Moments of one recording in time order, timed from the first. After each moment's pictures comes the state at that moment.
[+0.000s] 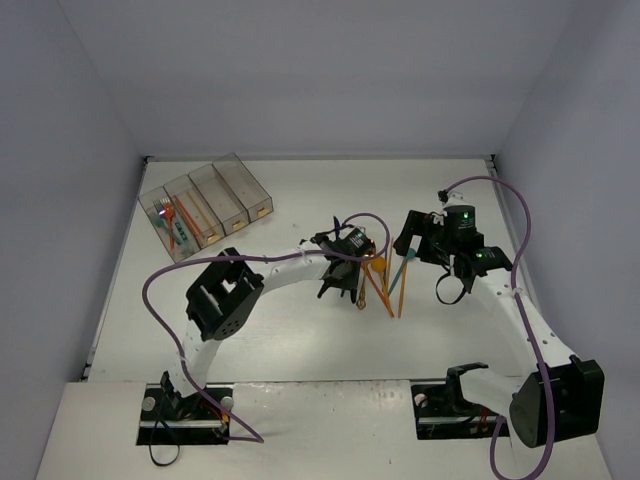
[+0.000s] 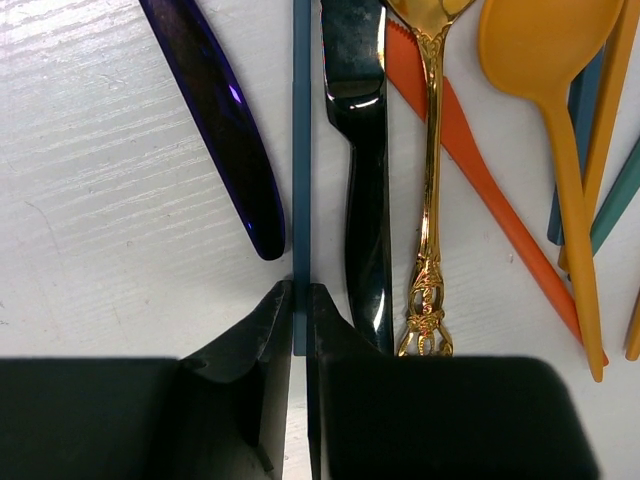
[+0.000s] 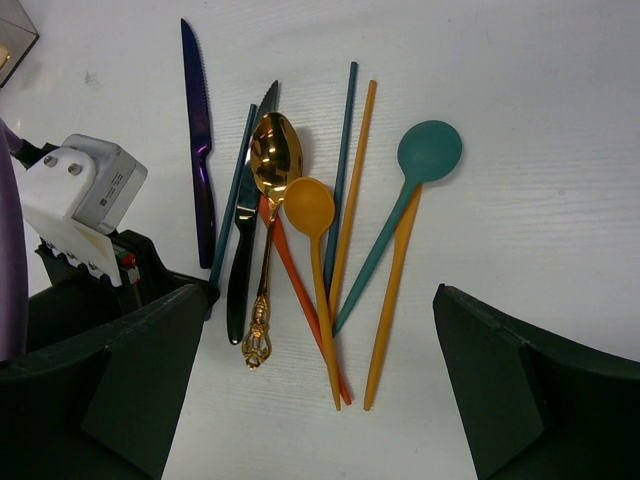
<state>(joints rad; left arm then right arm) -0.91 2.08 1.55 -0.59 -0.14 -0.64 0.18 1.12 0.84 -0.42 -0.09 0.39</state>
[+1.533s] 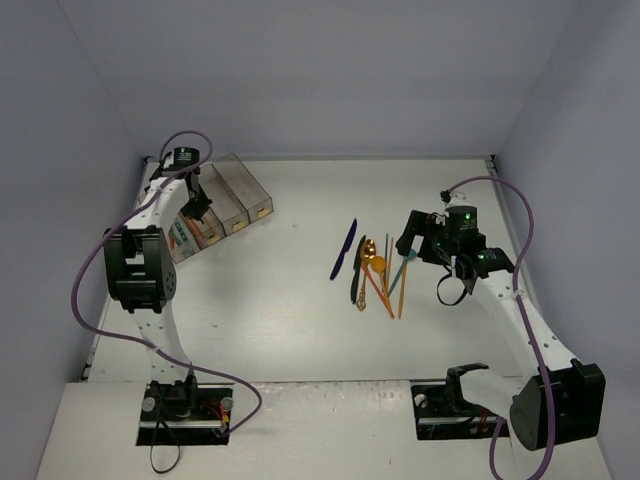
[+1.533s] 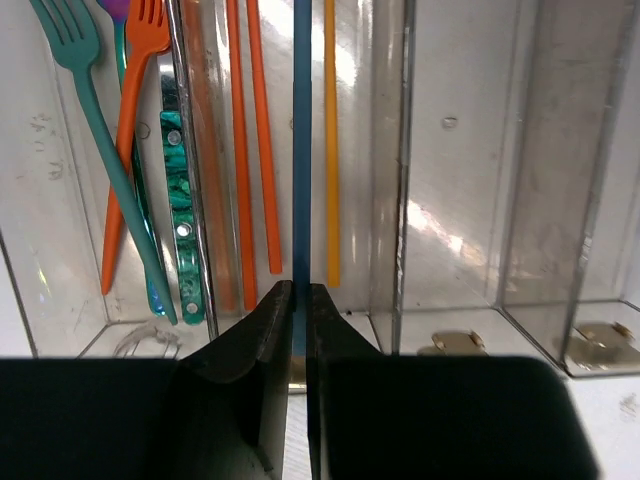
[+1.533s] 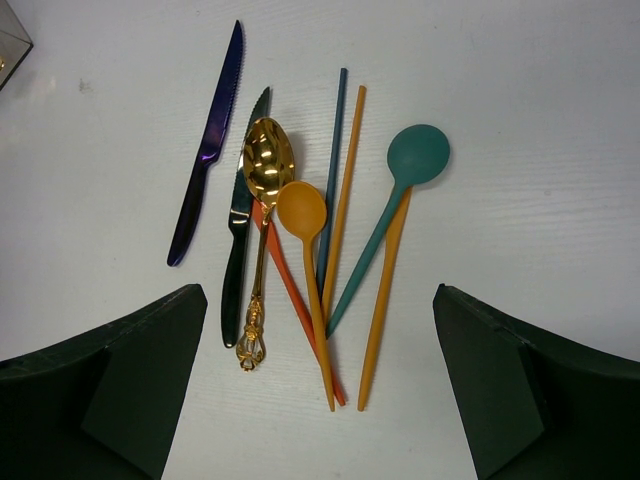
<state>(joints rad) 0.00 1.98 1.66 -0.72 -0.22 -0.54 0.18 1.11 0.84 -0.43 -0.07 0.39</state>
